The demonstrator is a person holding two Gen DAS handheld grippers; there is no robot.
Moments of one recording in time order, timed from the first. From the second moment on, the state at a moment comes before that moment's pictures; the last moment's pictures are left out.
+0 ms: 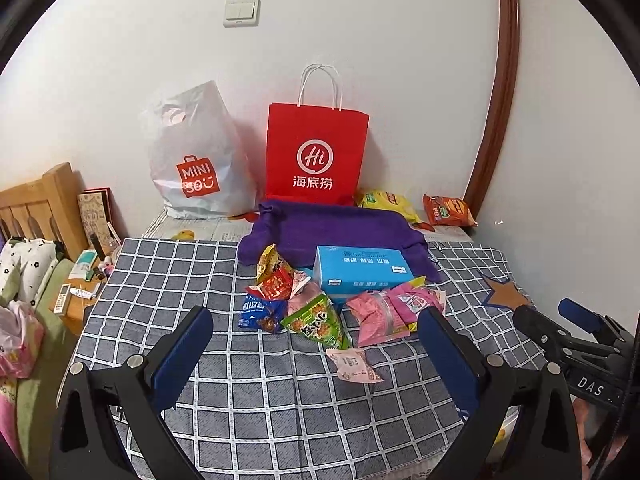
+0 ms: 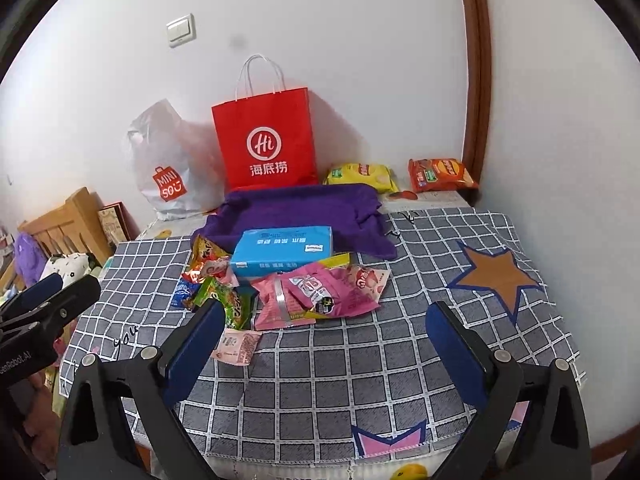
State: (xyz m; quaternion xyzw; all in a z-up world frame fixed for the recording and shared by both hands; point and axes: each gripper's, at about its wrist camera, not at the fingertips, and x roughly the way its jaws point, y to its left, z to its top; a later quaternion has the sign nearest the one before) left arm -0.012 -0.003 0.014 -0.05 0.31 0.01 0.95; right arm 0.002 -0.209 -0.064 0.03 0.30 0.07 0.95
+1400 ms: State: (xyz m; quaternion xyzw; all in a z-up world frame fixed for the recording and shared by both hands) left arm -0.013 -0.008 0.016 -0.06 0.30 0.00 0.95; right arm -0.013 -0.209 -0.055 0.03 0.27 0.06 0.96
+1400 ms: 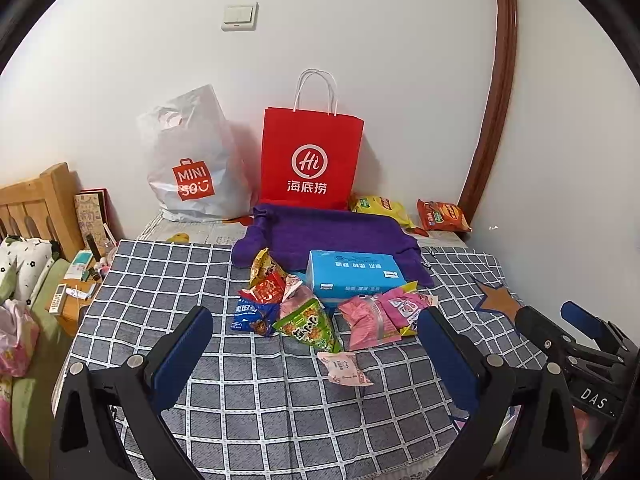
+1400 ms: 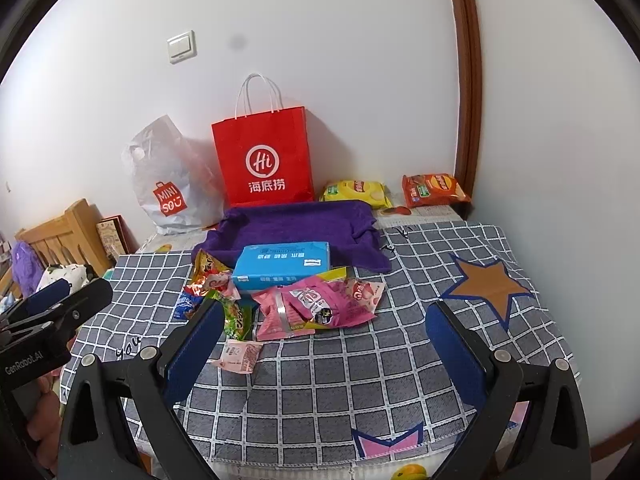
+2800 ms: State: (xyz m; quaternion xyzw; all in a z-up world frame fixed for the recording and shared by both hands) left arm 0.113 0.026 -0.088 -0.08 0.42 0.01 0.90; right arm 0.123 -0.223 -0.149 0.02 0.35 0.09 0.93
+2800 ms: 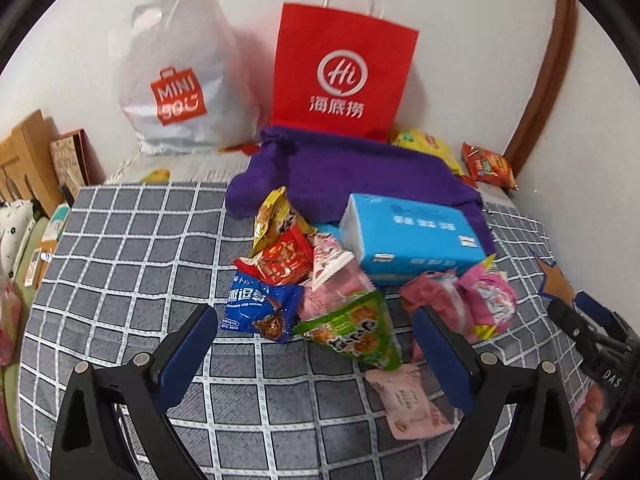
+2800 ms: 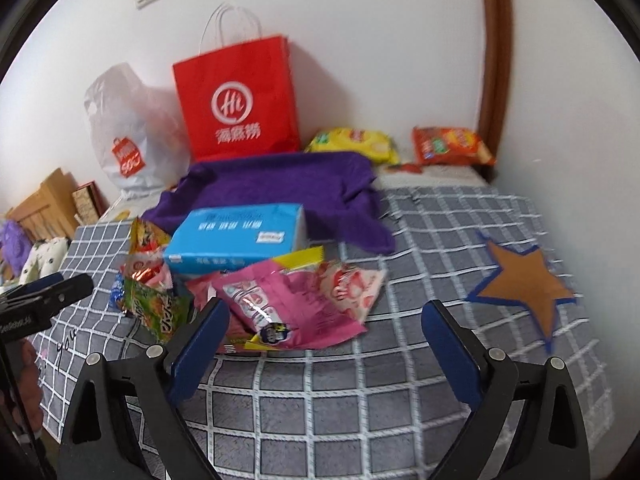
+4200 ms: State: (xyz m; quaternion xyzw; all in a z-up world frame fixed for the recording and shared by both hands) left arm 0.162 0.071 -0.163 -0.06 0.48 0.01 0.87; right arm 0.148 -0.236 -0.202 0.01 0.40 0.12 0.91
